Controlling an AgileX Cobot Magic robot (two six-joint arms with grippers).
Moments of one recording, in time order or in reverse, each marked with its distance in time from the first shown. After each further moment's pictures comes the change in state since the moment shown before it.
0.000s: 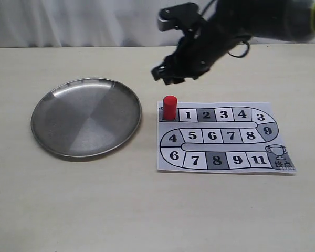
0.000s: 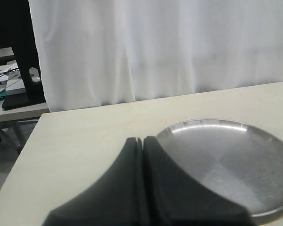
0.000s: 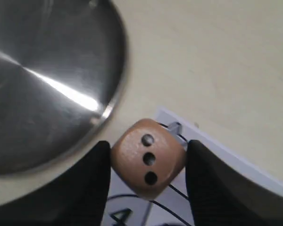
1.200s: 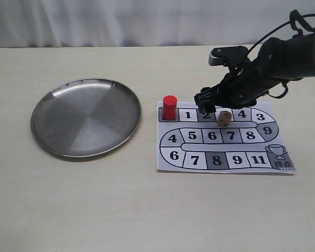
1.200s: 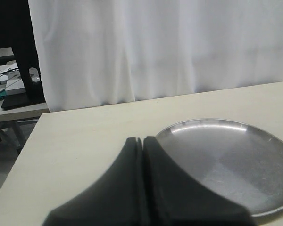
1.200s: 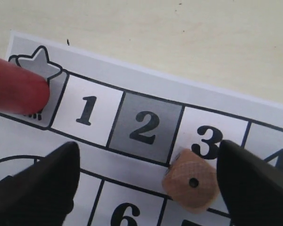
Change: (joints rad) left arm 0.000 0.000 0.000 0.000 0.000 0.000; right arm -0.191 0.032 0.278 0.076 -0.202 -0.002
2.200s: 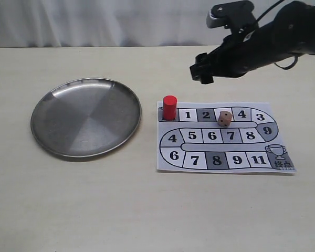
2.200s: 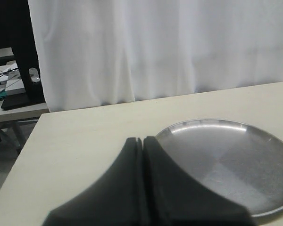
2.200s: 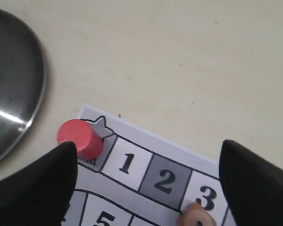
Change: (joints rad) left arm 0.000 0.000 0.000 0.000 0.000 0.000; right arm 0.066 -0.204 0.000 -0.011 -0.044 -0.082
